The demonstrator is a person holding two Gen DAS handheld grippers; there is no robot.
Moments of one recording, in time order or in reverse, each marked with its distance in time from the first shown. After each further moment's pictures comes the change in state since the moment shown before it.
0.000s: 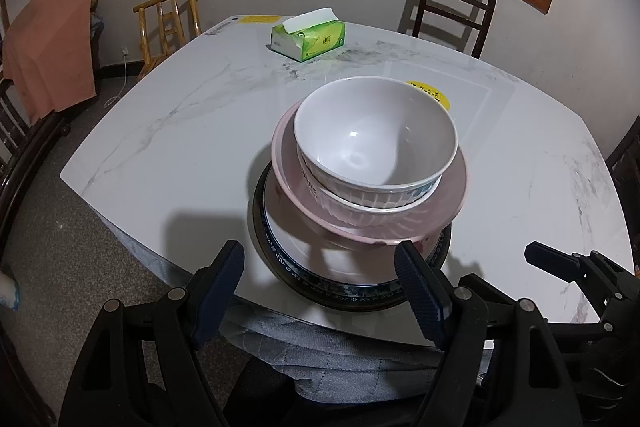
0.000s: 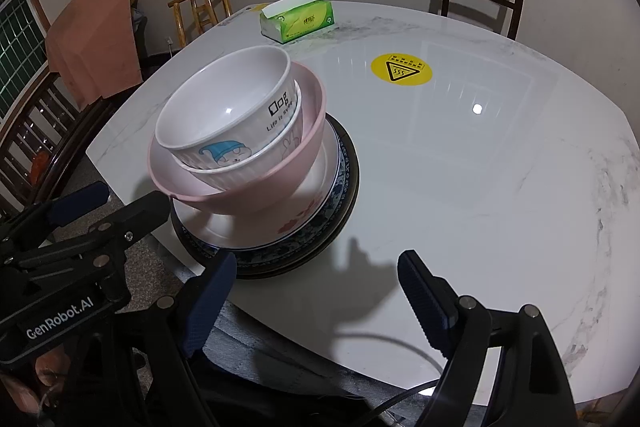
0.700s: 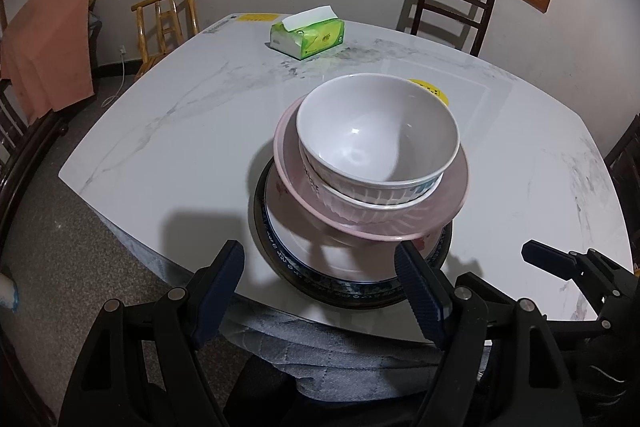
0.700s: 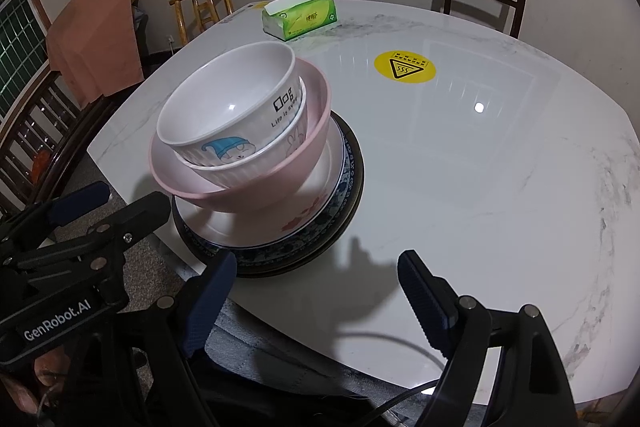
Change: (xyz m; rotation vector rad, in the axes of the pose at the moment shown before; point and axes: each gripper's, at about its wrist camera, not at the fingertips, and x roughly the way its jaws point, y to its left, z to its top) left arm 0.005 0.001 0.000 0.008 0.005 -0.006; right arm 0.002 0.002 0.001 -0.001 0.004 0.004
